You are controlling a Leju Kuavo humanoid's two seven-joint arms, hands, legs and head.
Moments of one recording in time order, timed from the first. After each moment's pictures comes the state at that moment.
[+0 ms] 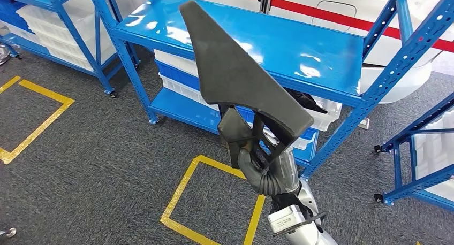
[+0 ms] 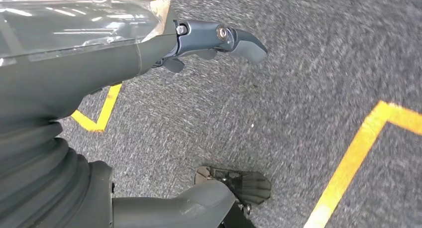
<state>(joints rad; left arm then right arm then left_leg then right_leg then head) -0.09 -0.15 1.28 -0.20 -1.12 0.21 -0.49 -0.18 -0.12 0.61 -1.80 0.31 -0.37 -0.51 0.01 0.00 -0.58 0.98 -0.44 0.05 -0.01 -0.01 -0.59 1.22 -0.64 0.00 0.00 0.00</state>
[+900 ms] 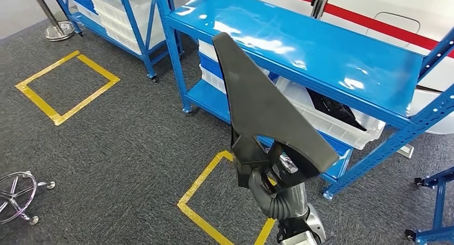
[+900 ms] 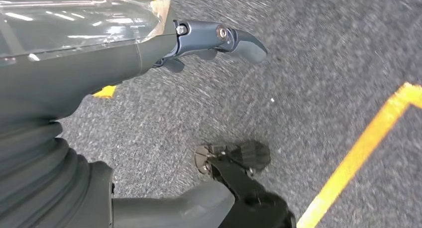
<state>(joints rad) -0.09 -0.15 1.23 -0.19 -1.18 0.14 -0.52 0.01 -0.14 0.57 -1.88 0.32 -0.41 -0.56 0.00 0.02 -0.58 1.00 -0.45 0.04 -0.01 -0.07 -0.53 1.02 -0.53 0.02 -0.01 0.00</state>
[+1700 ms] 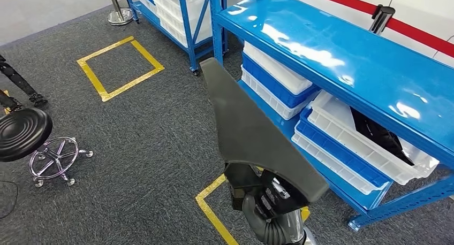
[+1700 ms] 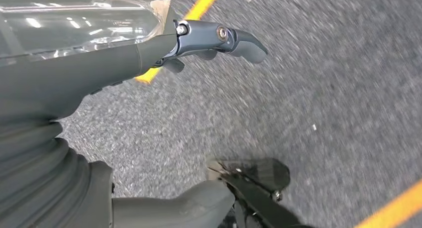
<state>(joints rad) -0.09 -0.13 1.22 -0.20 -1.21 0.20 -0.44 0.17 -0.07 0.57 -1.93 0.39 -0.36 -0.58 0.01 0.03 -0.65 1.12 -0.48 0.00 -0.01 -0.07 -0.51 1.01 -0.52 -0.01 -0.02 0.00</state>
